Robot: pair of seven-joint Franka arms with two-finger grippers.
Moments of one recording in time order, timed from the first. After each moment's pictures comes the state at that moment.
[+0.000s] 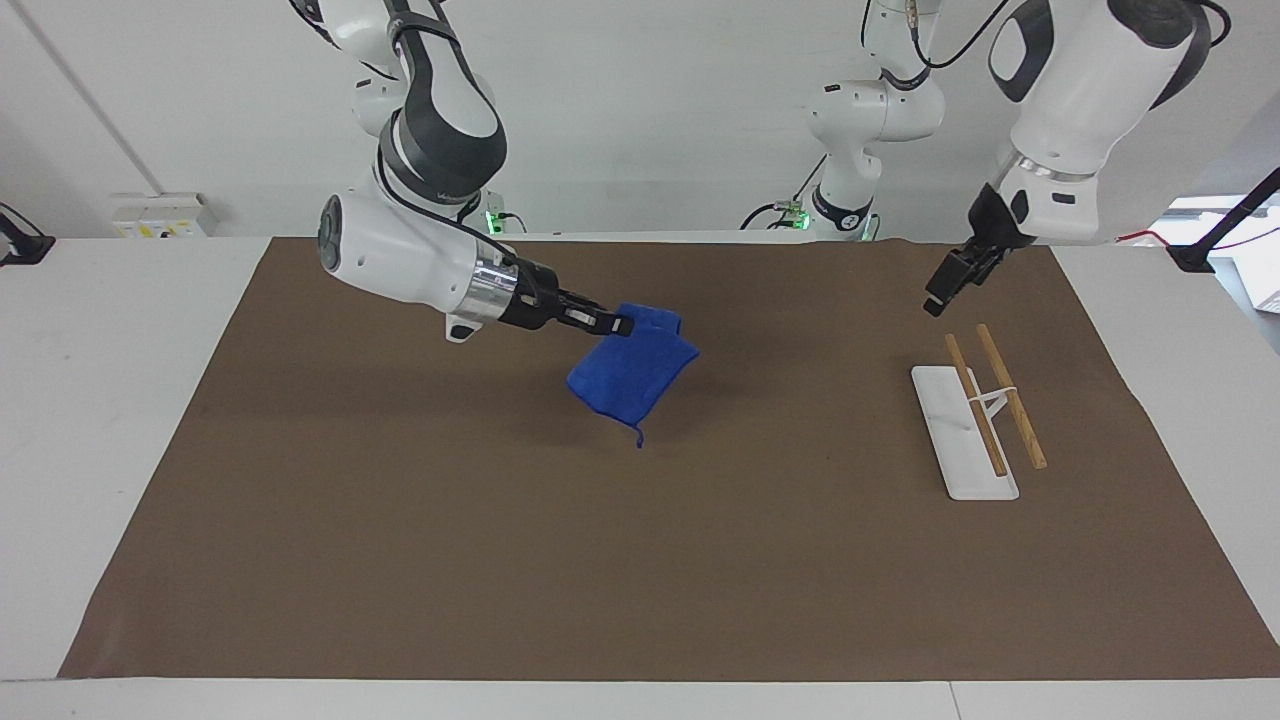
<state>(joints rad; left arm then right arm) -0.14 -0.10 -0.13 -1.81 -0.06 1.77 -0.86 0.14 0.20 0.18 -1.73 1.00 1.94 0.81</state>
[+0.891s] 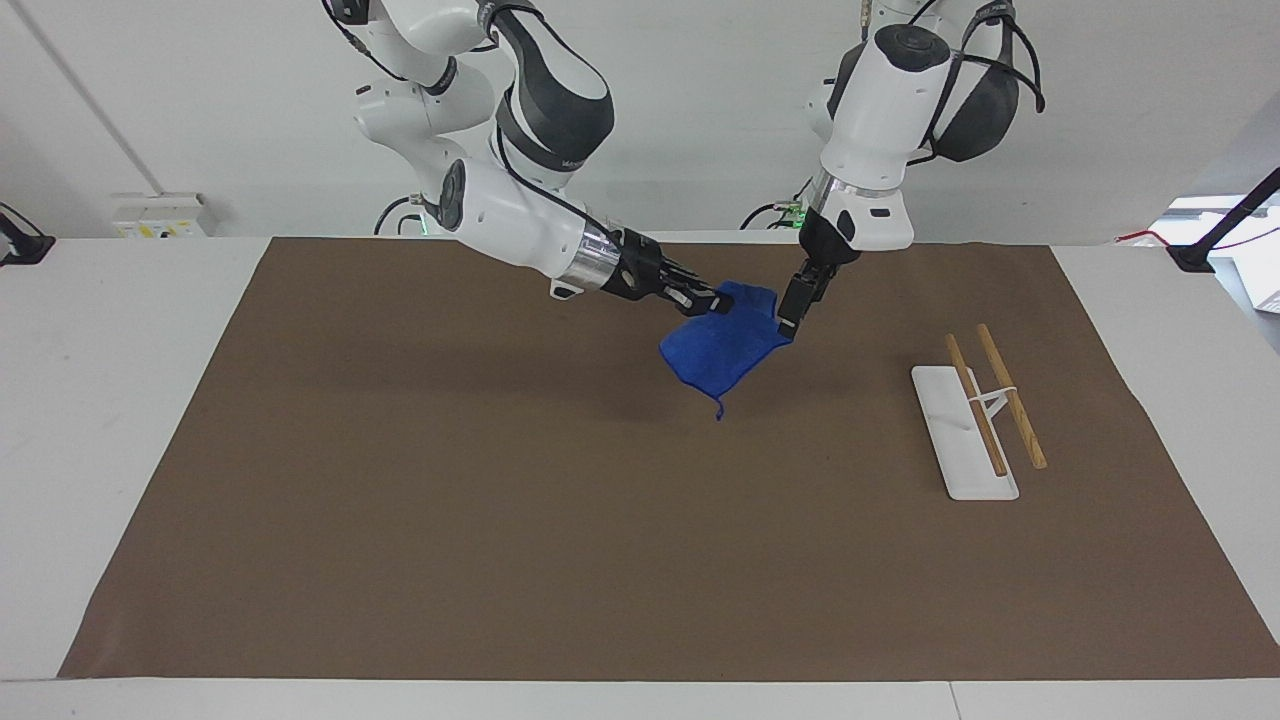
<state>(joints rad) -0.31 -0.05 -0.22 -1.90 -0.06 2.04 -1.35 0.32 0.21 0.18 -1.73 1.07 2.16 1.05</state>
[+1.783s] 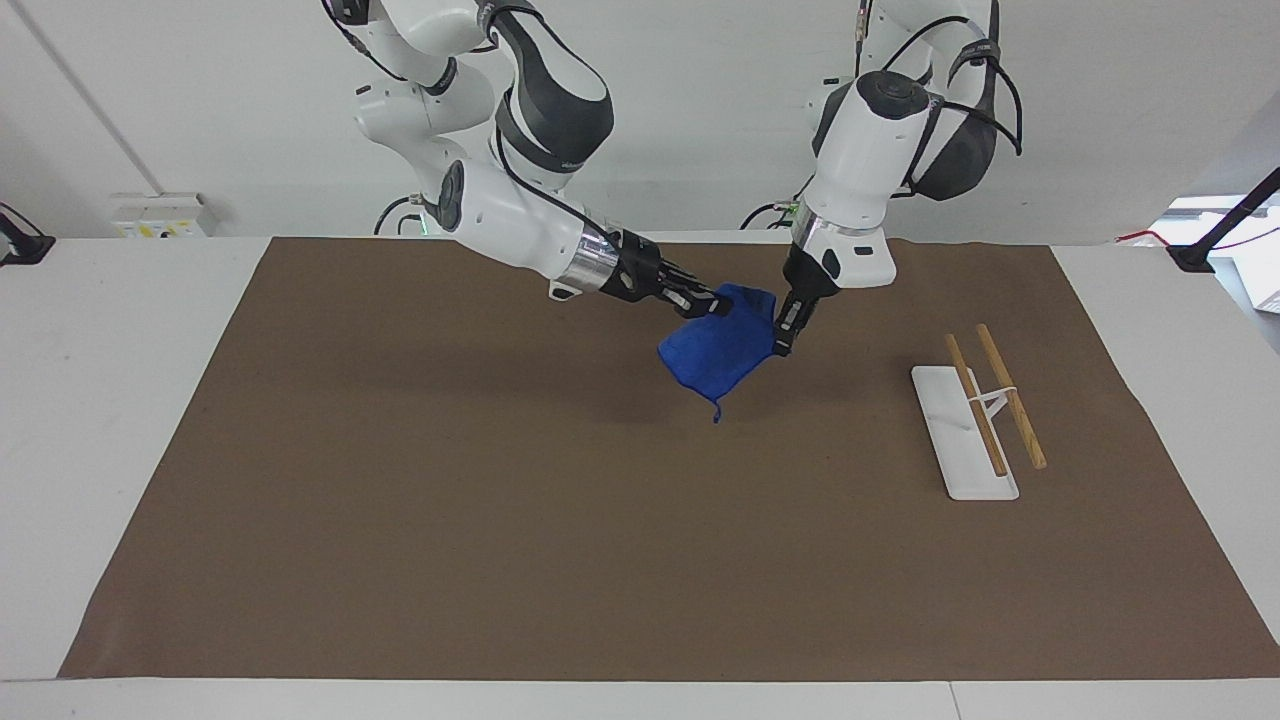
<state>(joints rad) -0.31 0.00 -0.23 -1.90 -0.06 2.10 -1.41 0.32 0.21 0.18 -1.73 1.07 2.16 1.05</state>
